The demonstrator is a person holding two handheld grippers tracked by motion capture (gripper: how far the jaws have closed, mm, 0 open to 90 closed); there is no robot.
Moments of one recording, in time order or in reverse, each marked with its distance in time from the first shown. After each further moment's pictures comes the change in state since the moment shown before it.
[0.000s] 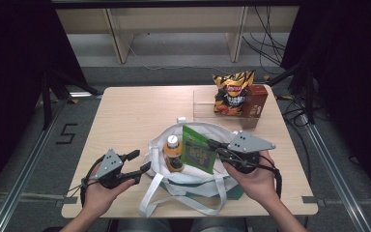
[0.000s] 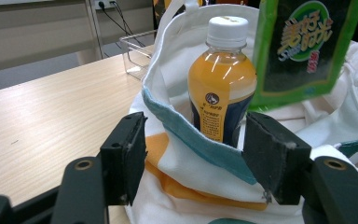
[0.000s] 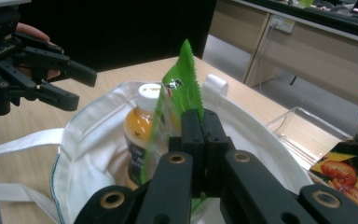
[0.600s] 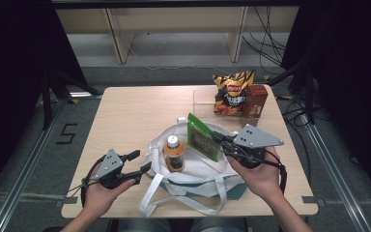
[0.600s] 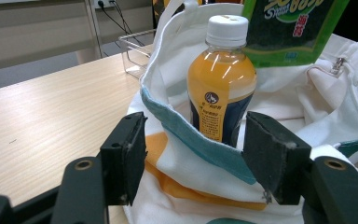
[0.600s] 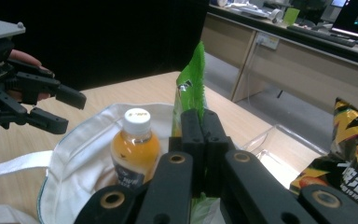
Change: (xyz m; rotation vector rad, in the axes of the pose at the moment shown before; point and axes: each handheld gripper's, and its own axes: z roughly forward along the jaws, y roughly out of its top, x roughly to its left) left arm -0.001 -0.001 0.001 -0.003 -0.003 -0.008; right arm -0.005 0.016 -0.011 -0.039 -0.025 0.036
